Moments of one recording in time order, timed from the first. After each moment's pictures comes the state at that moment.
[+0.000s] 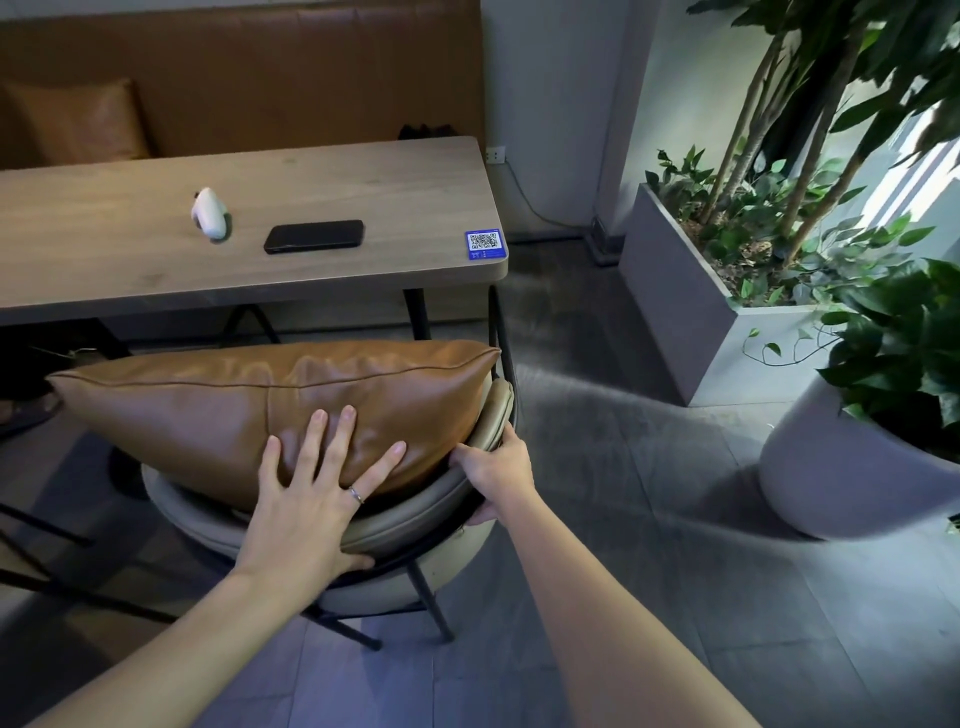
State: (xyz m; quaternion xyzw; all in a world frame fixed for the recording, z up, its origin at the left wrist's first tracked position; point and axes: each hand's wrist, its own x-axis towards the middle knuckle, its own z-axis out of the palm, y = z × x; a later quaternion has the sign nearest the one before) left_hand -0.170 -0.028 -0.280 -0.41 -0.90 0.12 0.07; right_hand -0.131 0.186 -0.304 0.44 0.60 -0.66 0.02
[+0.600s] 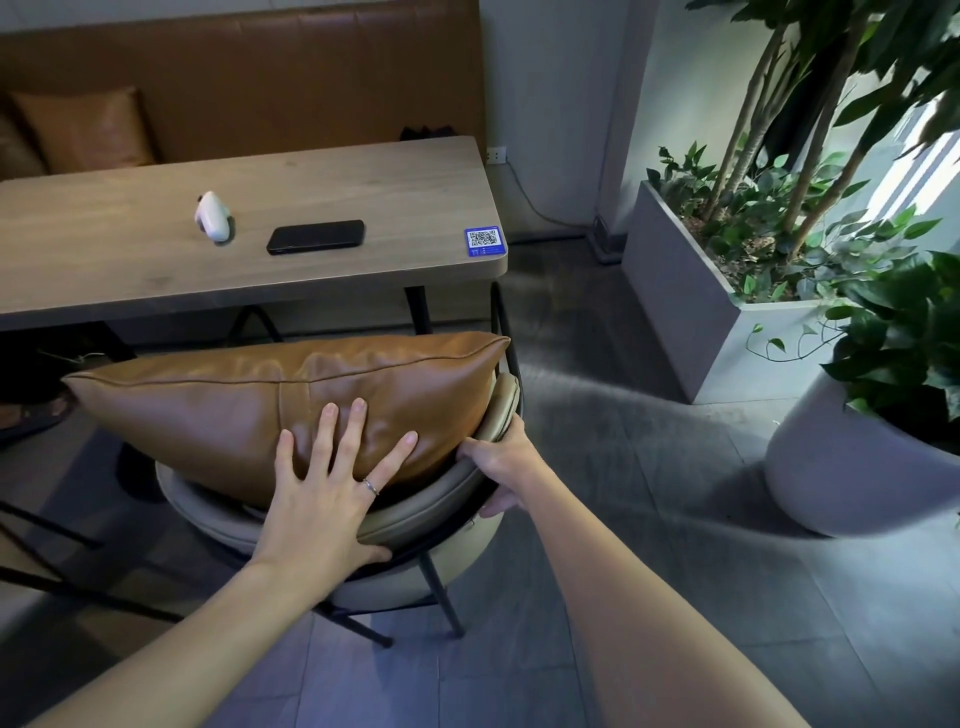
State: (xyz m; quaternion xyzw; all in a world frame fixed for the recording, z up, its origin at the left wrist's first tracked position) left_hand -0.165 -0.012 -0.273 -0.38 -0.91 0.14 0.07; right_hand -0.130 0.207 -0.301 0.43 0.62 -0.65 0.11
